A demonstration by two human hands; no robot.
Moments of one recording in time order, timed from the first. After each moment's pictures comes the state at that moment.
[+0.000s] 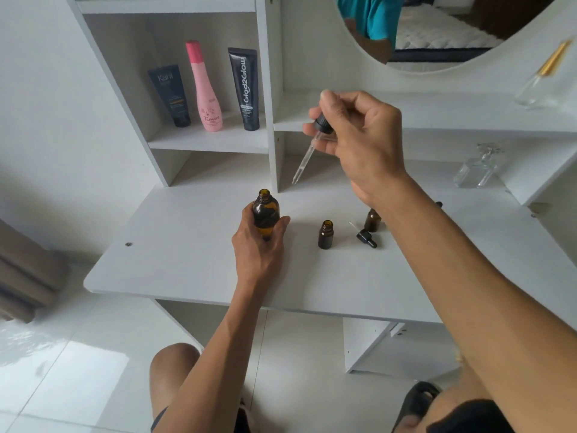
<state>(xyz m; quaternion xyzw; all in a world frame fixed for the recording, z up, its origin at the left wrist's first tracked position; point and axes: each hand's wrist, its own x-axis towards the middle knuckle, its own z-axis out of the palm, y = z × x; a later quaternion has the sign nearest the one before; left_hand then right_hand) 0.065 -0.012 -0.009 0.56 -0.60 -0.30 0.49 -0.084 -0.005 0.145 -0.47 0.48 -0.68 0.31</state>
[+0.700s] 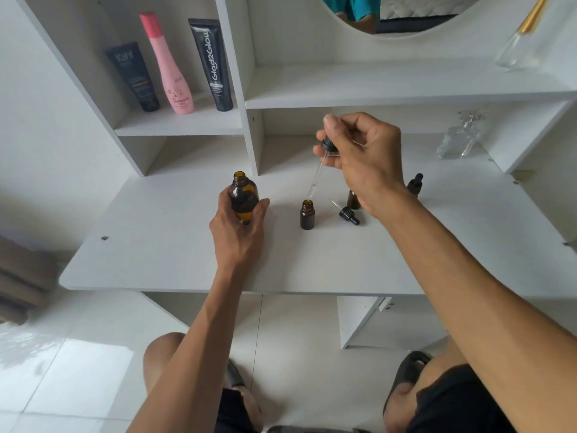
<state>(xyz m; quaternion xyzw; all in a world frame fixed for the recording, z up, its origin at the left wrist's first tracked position) 0.066 -0.010 -0.007 0.56 -0.61 -0.27 0.48 -0.118 0.020 0.097 -0.43 0.55 -0.66 0.29</state>
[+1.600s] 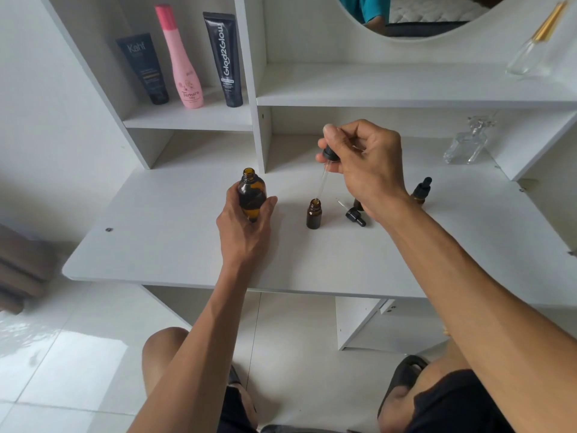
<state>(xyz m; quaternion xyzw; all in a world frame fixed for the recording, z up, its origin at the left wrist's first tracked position) 0.066 -0.011 -0.008 0.56 -0.61 -0.27 0.49 -0.108 0.019 0.092 -0.45 0.58 -0.63 0.27</state>
